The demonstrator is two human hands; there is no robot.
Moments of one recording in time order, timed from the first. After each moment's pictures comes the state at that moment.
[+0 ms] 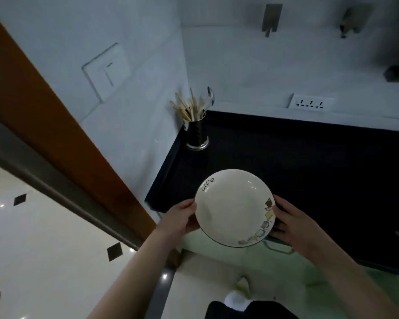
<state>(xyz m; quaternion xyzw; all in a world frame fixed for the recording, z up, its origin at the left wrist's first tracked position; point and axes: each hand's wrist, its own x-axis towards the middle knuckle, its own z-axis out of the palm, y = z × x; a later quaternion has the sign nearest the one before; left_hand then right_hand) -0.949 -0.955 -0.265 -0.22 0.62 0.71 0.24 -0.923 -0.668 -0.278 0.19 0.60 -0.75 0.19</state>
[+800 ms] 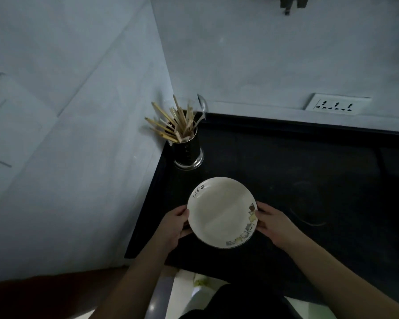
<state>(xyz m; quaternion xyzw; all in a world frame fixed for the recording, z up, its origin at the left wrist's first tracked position) -1.139 -0.958 -0.362 -0.30 0.64 0.65 0.28 -1.117 -0.685 -0.357 0.33 0.59 -0.69 0.24</state>
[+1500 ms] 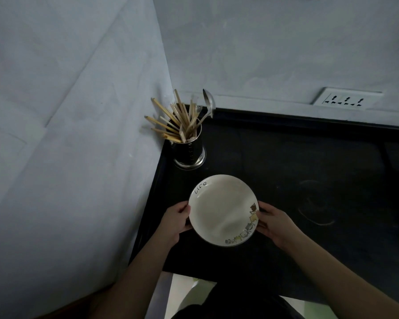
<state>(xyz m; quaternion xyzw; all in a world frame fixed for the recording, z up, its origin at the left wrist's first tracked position) -1.174 -0.975 -0.392 -0.28 0.66 0.64 0.28 -1.137 -0.700 -0.386 0.41 0.58 -0.65 0.25</state>
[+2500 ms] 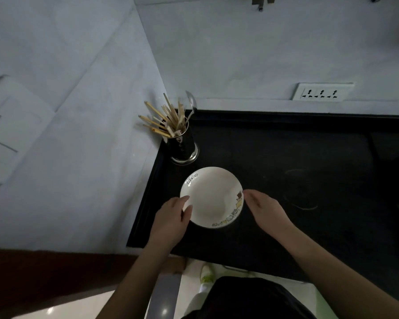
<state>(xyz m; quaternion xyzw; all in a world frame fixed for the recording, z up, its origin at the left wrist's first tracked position) -1.102 -0.956 -0.332 0.05 0.97 0.21 0.11 -1.092 -0.691 -0.318 0.13 0.88 -0.42 0.17</state>
